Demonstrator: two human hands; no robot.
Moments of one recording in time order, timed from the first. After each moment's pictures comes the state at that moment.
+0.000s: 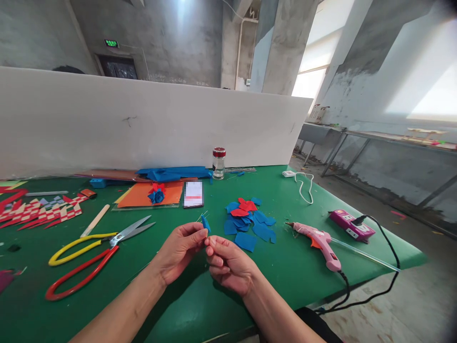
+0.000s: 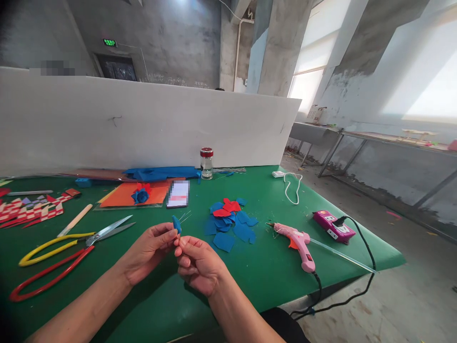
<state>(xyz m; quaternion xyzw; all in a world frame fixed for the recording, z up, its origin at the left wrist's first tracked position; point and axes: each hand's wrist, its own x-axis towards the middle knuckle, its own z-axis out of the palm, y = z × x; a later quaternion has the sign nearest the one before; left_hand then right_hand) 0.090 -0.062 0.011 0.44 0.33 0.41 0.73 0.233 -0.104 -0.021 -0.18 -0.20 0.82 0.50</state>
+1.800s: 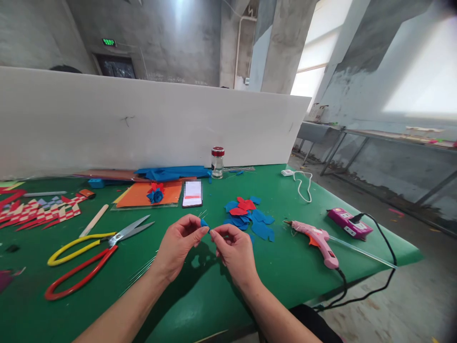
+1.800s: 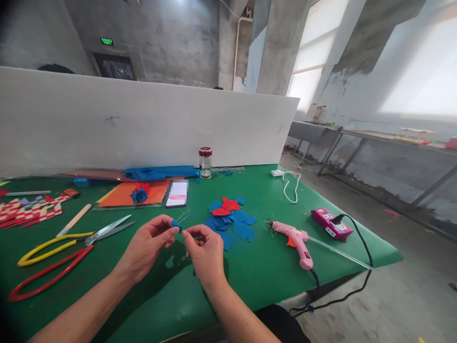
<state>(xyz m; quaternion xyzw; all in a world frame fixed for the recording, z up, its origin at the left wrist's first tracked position) 0.093 -0.064 0.010 0.56 0.38 0.47 0.56 0.230 -0.103 -0.020 -0.47 -0.43 0.43 0.64</state>
